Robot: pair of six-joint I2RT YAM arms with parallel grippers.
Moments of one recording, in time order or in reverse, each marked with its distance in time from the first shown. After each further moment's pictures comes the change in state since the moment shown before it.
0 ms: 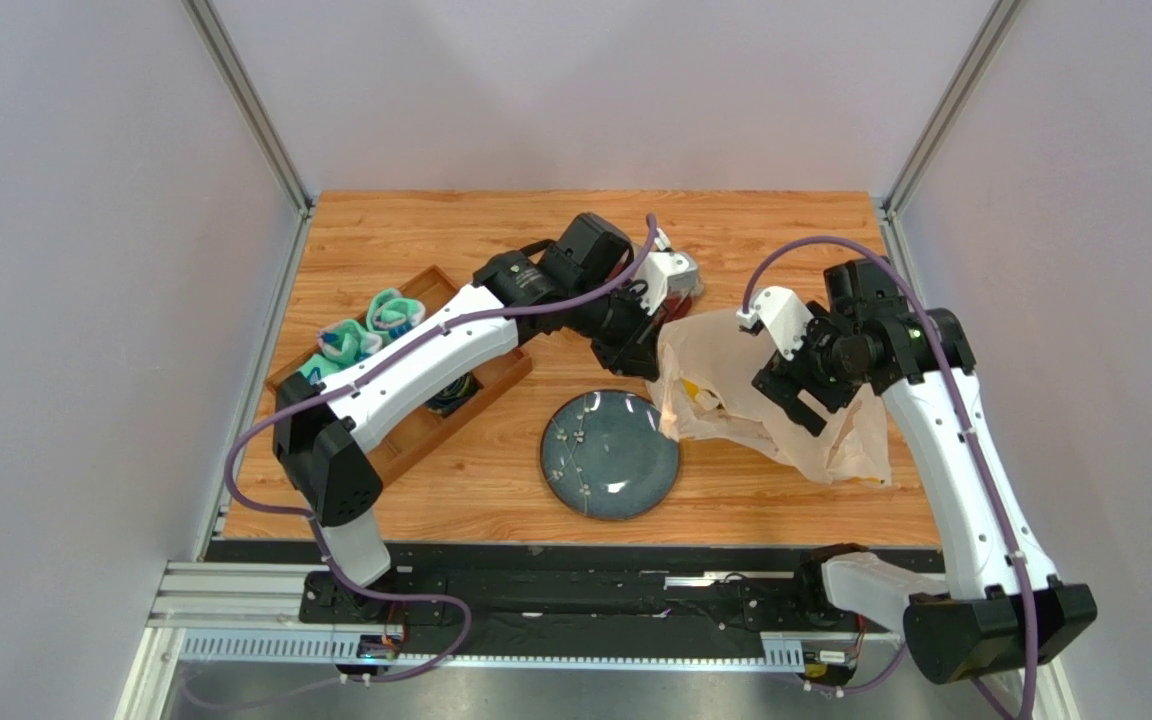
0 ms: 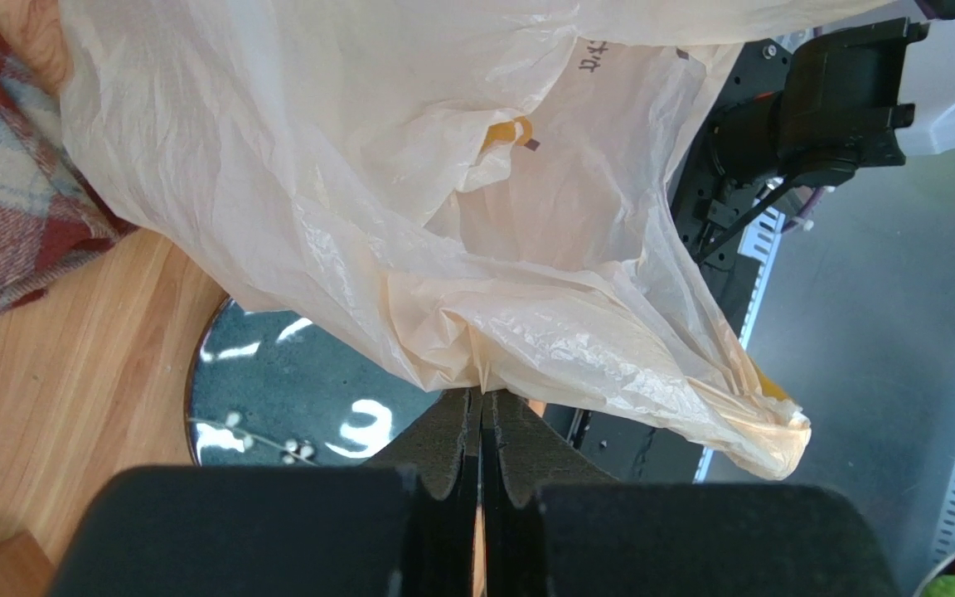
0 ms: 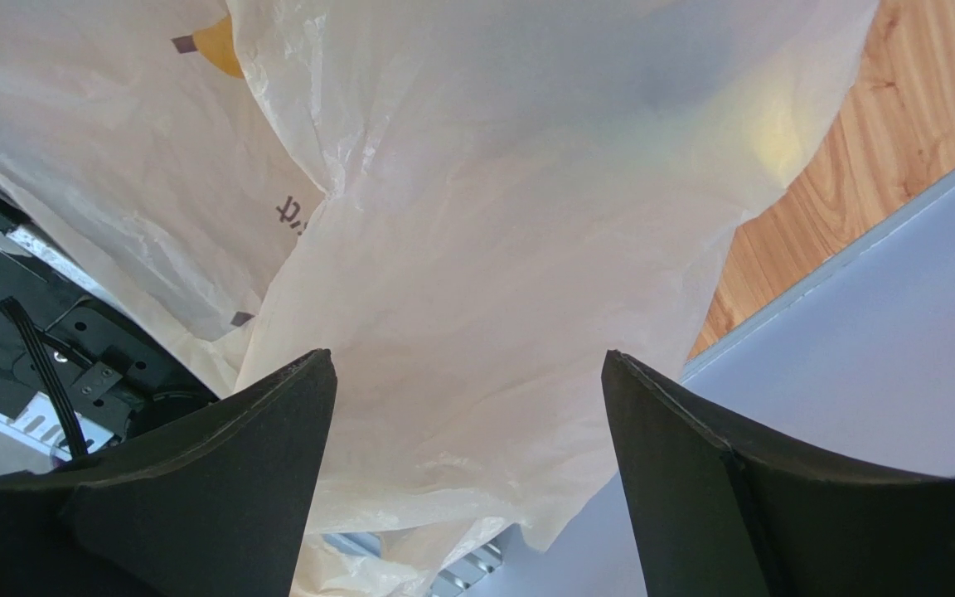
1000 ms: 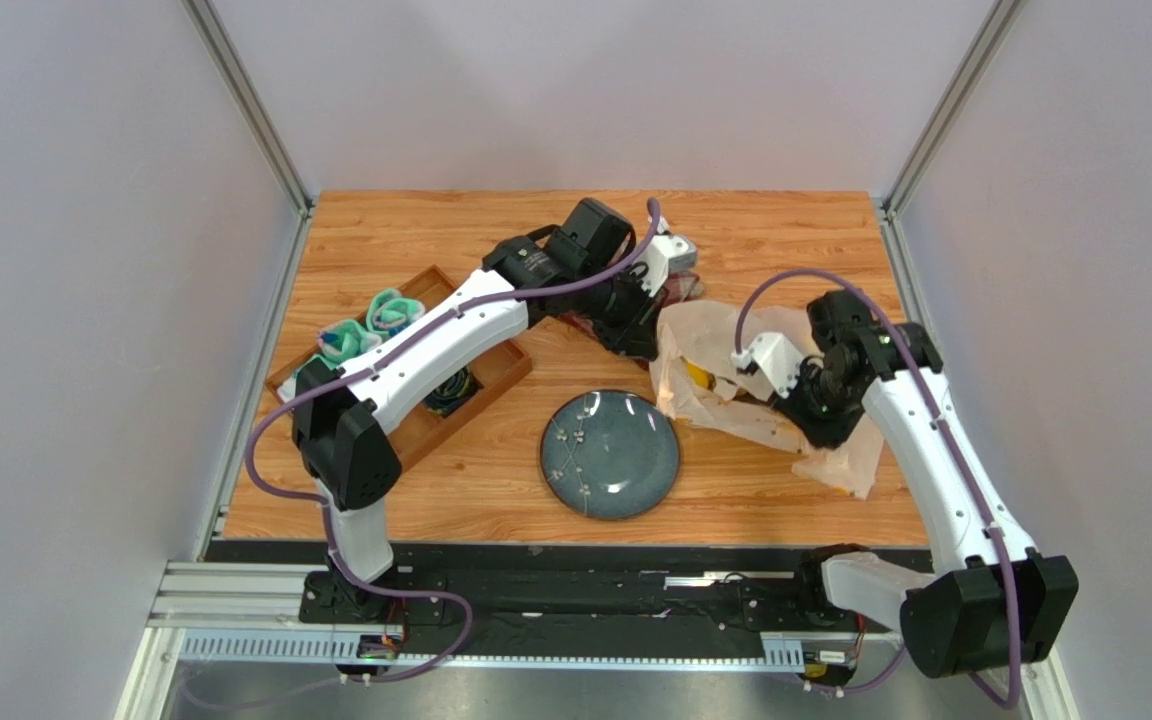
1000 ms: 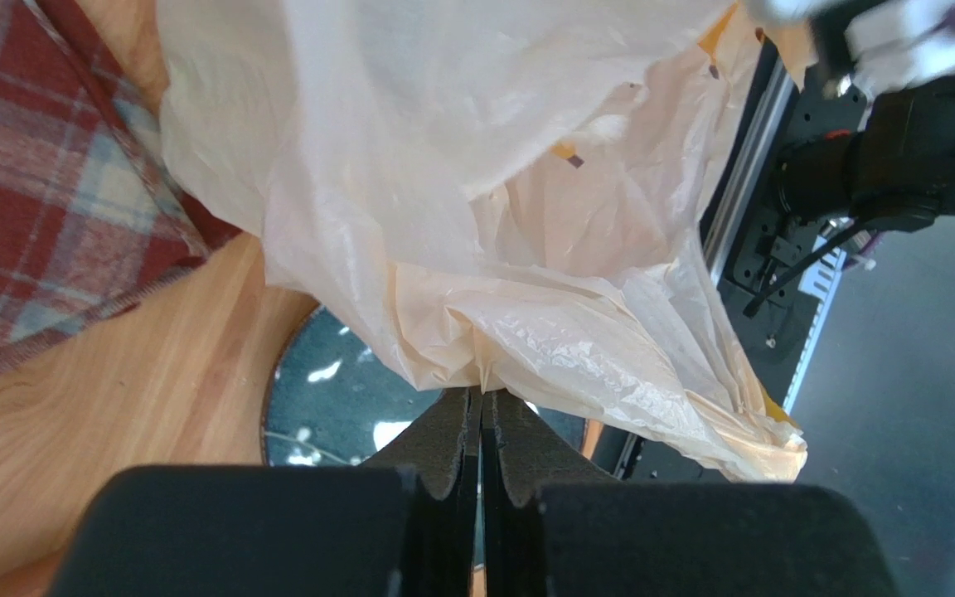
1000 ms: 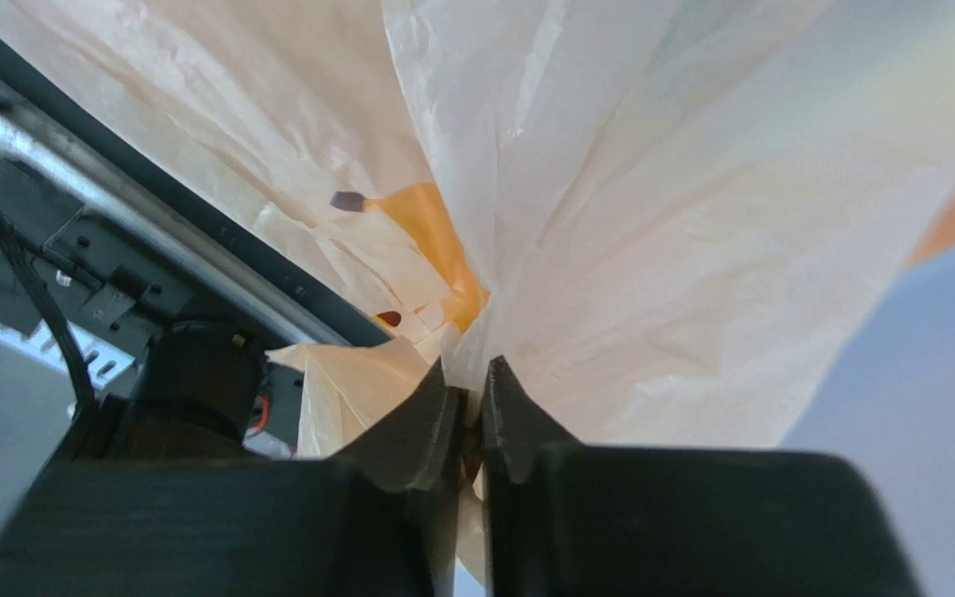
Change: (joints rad) left arm 0.048 0.087 0.078 -0.006 -0.033 0.019; right arm -0.026 0.020 -0.222 -0.026 0.039 -0.025
